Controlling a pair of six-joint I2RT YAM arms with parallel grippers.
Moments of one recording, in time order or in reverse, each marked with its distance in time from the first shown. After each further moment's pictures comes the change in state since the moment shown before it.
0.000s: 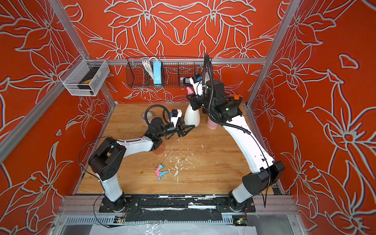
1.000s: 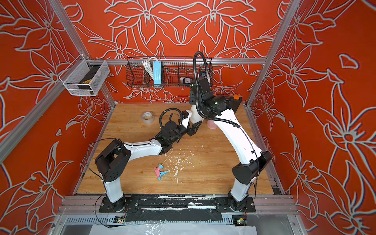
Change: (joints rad) left arm -0.182 0.025 0.069 -0.134 -0.618 0.183; right arm 0.123 0.177 0.296 -0.315 0.640 0.358
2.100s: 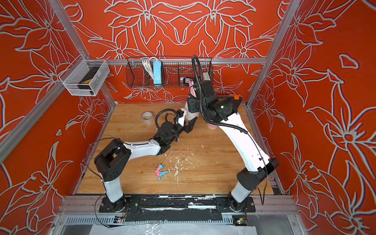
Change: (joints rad) left arm 0.033 0.000 -0.042 0.105 -0.061 0.028; right arm 0.023 -0.123 -0.060 -0.098 -0.227 -0.167
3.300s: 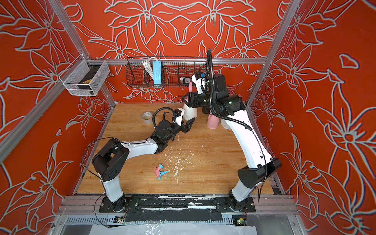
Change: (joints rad) left arm 0.043 -0.017 -0.025 -0.031 0.104 -0.030; right arm -0.164 0.042 0.029 0.119 -0.611 0.068
